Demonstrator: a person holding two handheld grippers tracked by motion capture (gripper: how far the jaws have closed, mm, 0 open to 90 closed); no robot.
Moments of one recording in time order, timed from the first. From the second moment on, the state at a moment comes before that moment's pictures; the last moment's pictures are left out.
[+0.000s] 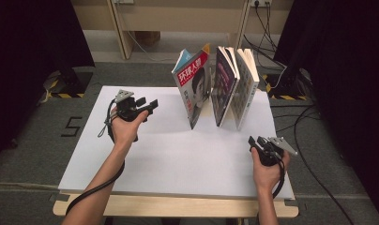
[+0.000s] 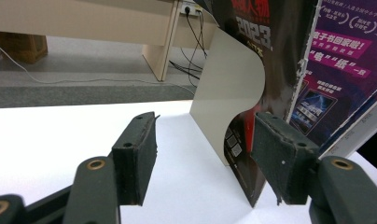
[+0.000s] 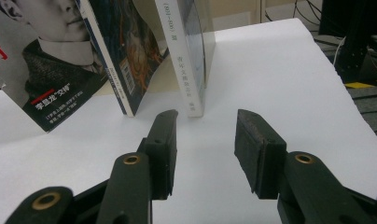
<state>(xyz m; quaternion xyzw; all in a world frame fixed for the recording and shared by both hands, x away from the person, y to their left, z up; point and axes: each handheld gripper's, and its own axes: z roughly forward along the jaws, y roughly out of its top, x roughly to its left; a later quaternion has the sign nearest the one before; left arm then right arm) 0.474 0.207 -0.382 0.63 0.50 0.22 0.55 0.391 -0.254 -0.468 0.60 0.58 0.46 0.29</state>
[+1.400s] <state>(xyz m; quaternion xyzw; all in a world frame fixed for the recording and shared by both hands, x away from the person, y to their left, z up) 0.431 0.277 -0.413 0.61 0.52 0.25 0.54 0.390 -0.253 -0.467 0.60 0.59 0.46 0.29</state>
